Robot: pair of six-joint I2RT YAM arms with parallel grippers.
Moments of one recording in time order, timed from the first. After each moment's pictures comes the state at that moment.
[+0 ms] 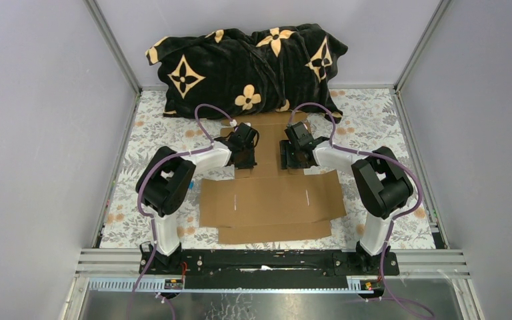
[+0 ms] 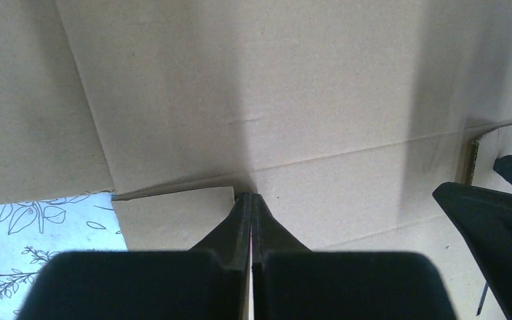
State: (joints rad) left arm -0.57 1.91 1.17 -0.28 -0.03 -0.62; right arm 0.56 1.85 1.12 -0.31 0.06 0.44
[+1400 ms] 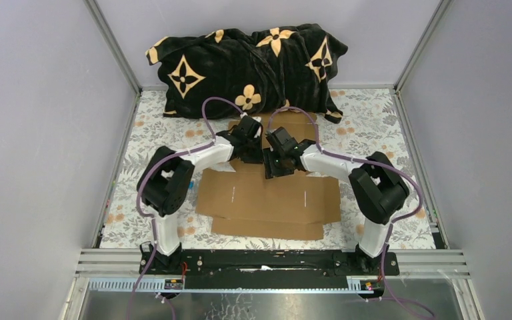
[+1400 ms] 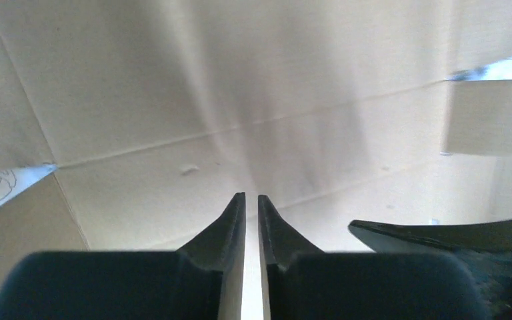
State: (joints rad) left arm -0.57 1.94 1.28 -0.31 0.09 -0.50; right arm 0.72 1.86 1.21 -0.40 -0.01 0.44
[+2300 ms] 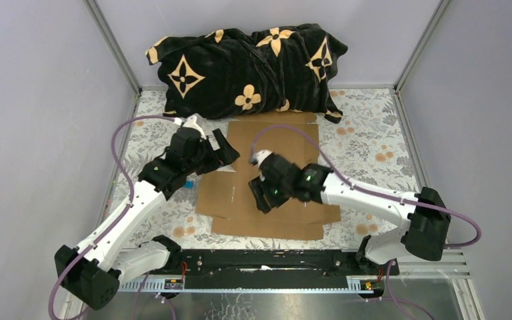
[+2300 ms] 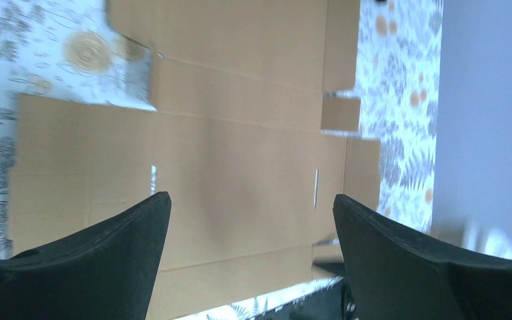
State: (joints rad) left arm -0.51 1.05 0.95 -0.51 0.02 -0.76; right arm 0.99 1.43 1.12 -0.64 -0.04 0.40
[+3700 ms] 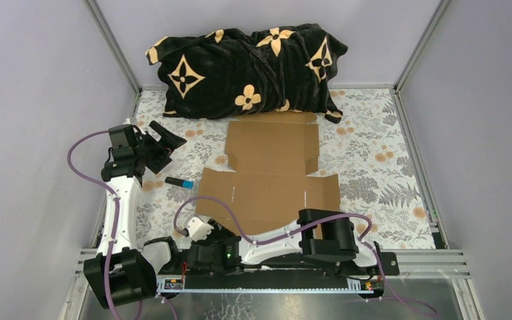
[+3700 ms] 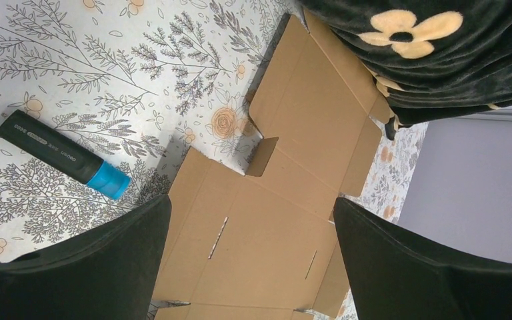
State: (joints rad) left arm 0.25 1.05 0.91 -0.54 0.43 -0.70; right arm 1.61 2.10 1.38 -0.24 0.72 0.37
